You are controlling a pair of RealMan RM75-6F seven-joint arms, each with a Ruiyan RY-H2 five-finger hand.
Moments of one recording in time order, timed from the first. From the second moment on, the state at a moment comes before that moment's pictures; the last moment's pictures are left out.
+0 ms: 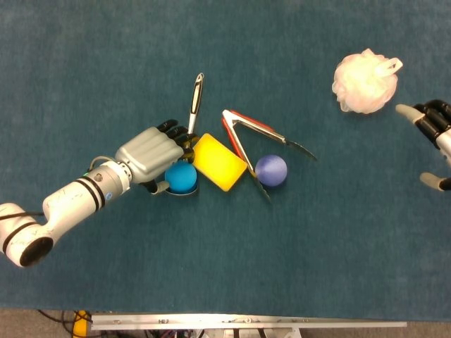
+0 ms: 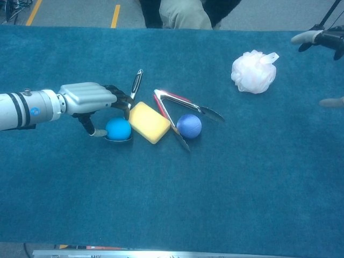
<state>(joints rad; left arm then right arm) -0.87 -1.31 0.01 -1.59 1.36 0.59 0.14 0.39 -0.93 -0.01 -1.90 -1.57 1.20 -0.23</state>
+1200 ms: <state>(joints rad) -0.86 -1.22 -0.03 -1.58 1.30 0.67 0.10 0.36 -0.93 0.01 -1.90 -1.59 1.21 -0.22</state>
